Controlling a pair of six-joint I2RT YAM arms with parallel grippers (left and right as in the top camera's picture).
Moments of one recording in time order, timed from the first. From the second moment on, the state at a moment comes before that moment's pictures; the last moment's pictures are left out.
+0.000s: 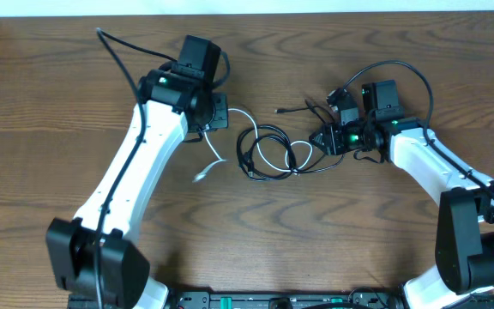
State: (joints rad) left arm -0.31 1.70 1.53 -1.08 -0.03 -0.35; right arm 0.19 1.75 1.02 -0.35 -0.54 0.01
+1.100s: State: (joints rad) left arm -0.42 1.83 1.41 -0.93 0.15 -0.40; right arm 0.20 1.75 1.02 -0.40 -0.21 0.20
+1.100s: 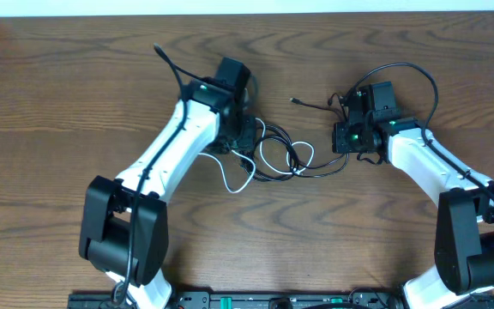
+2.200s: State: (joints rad) left arm -0.62 2.03 1.32 -0.45 0.01 -0.84; right arm 0.20 1.75 1.02 -0.40 -0.20 0.20
